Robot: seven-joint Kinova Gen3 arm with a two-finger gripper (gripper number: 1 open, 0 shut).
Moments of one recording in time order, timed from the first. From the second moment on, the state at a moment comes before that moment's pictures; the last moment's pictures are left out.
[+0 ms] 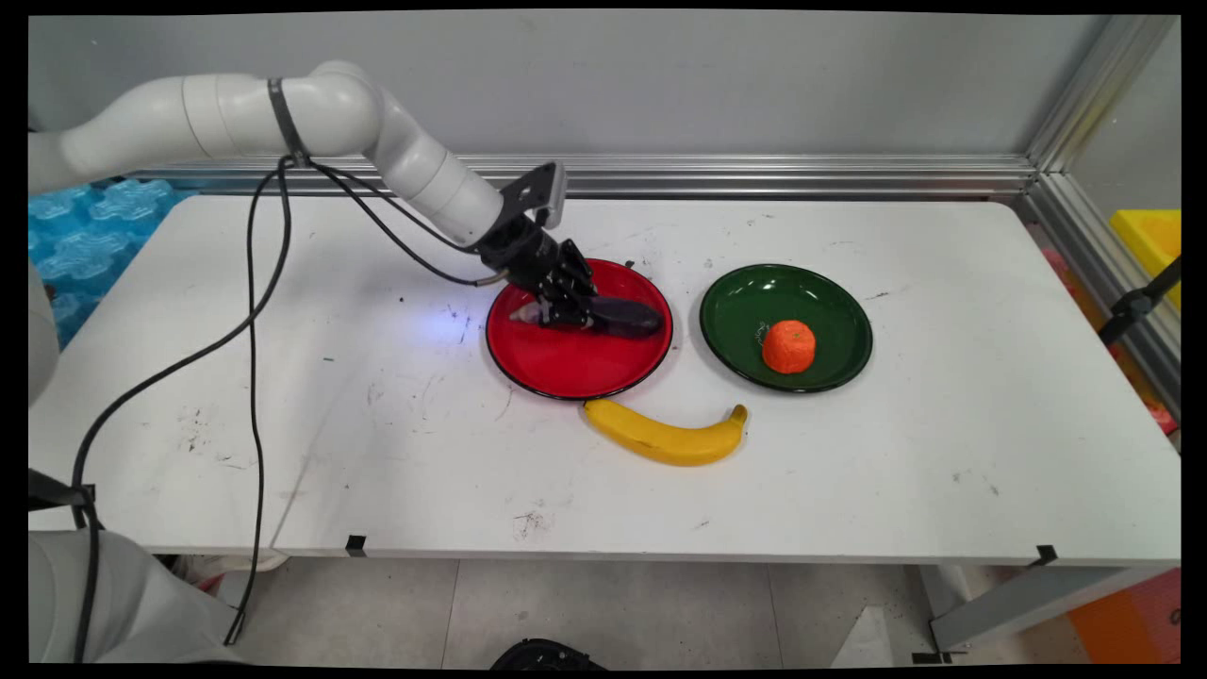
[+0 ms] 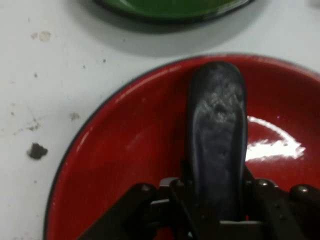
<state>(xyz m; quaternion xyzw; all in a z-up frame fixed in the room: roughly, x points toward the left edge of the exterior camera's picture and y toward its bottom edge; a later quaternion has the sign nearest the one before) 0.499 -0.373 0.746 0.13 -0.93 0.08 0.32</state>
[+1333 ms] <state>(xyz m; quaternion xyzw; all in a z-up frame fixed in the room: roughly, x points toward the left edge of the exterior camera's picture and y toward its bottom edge) 0.398 -0.417 0.833 0.13 -0.90 0.13 0.40</state>
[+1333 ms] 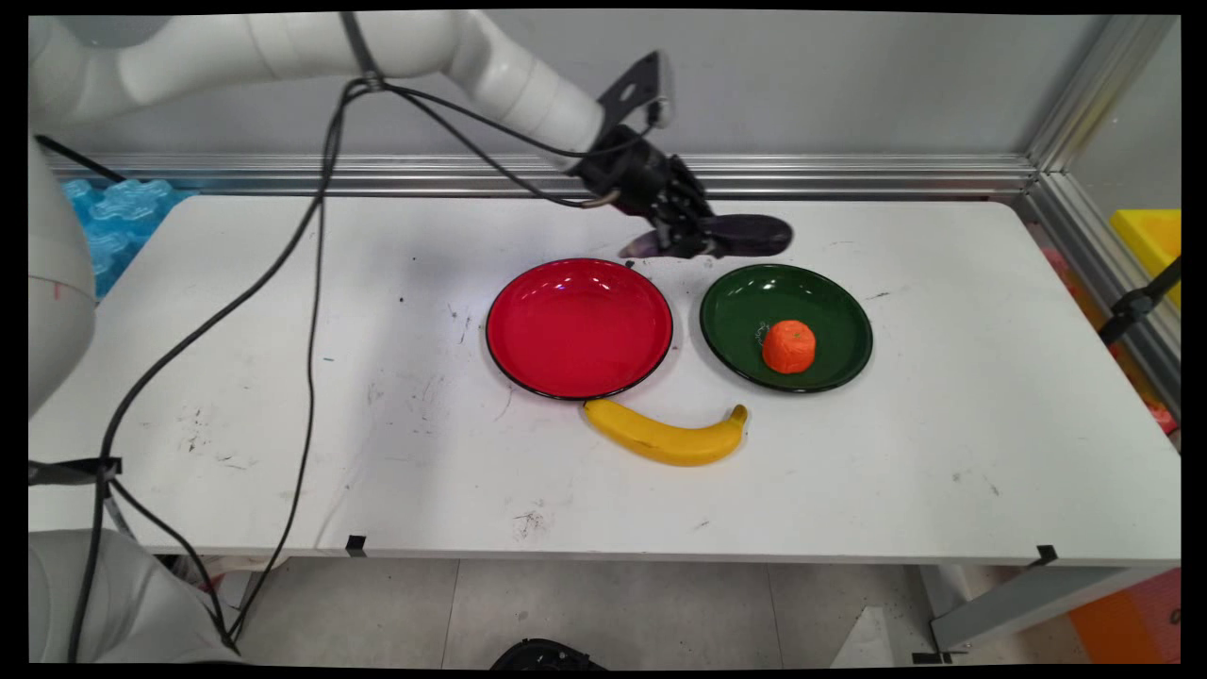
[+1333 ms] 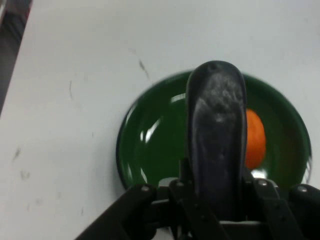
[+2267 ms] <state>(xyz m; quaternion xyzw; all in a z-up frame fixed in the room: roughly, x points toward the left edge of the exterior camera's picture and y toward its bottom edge) 0.300 -0.462 0.782 0.14 -0.90 0.14 0.40</state>
